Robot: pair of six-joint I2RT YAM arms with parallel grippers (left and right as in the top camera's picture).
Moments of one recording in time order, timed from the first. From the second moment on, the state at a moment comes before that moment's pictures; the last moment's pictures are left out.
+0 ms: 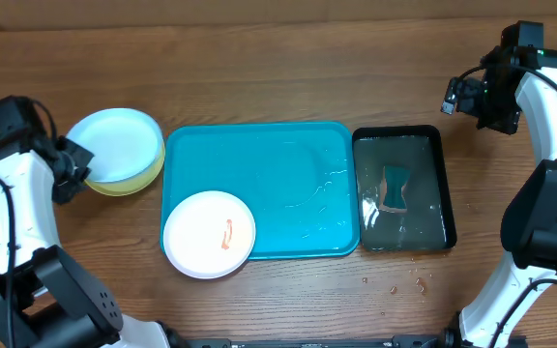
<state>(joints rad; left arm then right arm) 0.50 1.69 1.33 -0.89 -0.02 -0.58 -0.19 2.07 1.78 -1.05 -0.11 0.15</state>
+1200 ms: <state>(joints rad) 0.49 1.69 1.05 -0.47 -0.06 -0.57 -0.19 2.07 1.78 -1.05 -0.11 0.15</state>
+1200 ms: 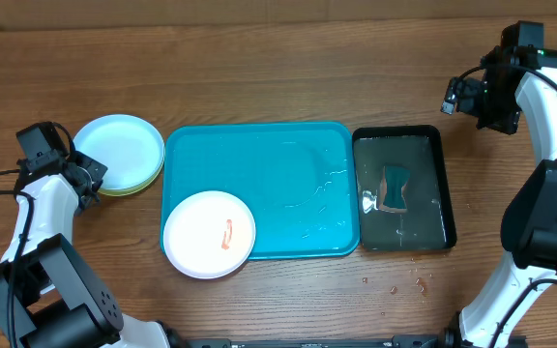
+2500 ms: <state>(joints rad) 0.29 1.25 0.81 -1.02 0.09 -0.41 -0.19 2.07 1.78 -1.05 -0.11 0.15</state>
